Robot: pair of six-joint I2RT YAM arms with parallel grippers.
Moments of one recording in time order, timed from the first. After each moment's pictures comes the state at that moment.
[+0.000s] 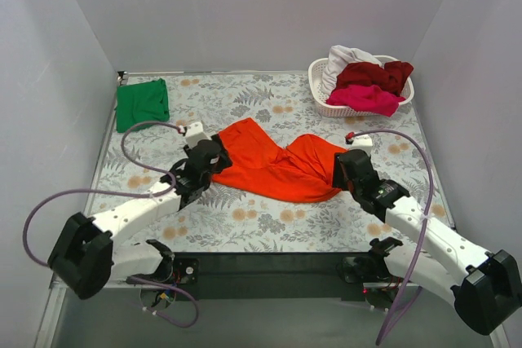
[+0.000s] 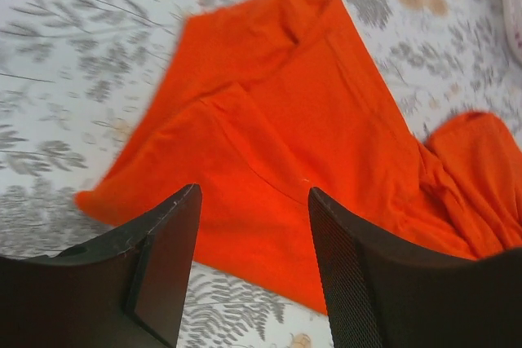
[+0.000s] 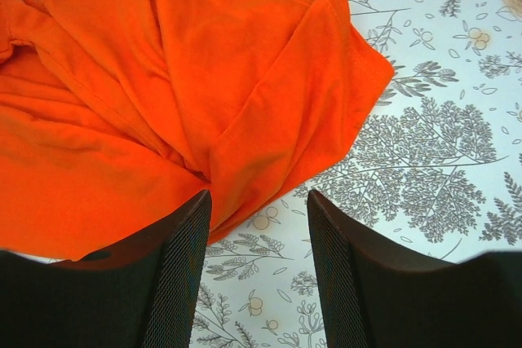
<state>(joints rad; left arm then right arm) -0.60 1.13 0.62 -0.03 -0.52 -0.70 0.59 0.91 0.57 -0.40 0.44 0.39</state>
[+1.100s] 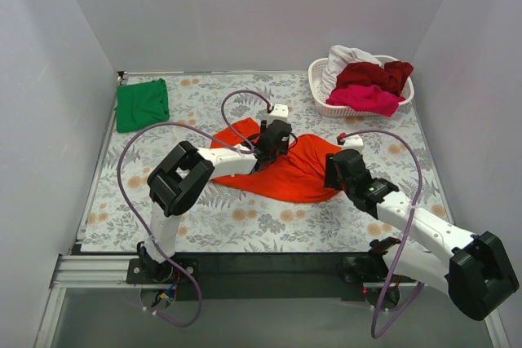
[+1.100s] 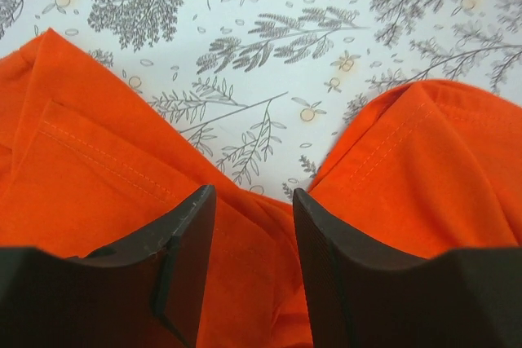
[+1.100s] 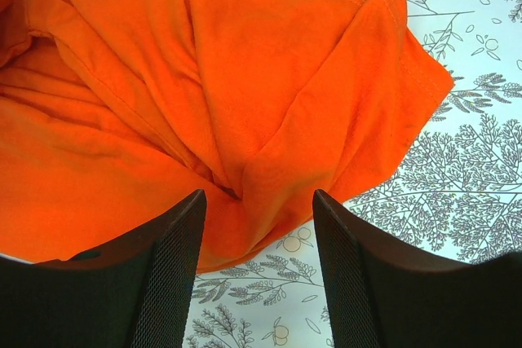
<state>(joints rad) -0.83 2.02 1.26 0.17 -0.48 -0.37 0.60 1.02 0.53 -0.24 0.38 0.39</state>
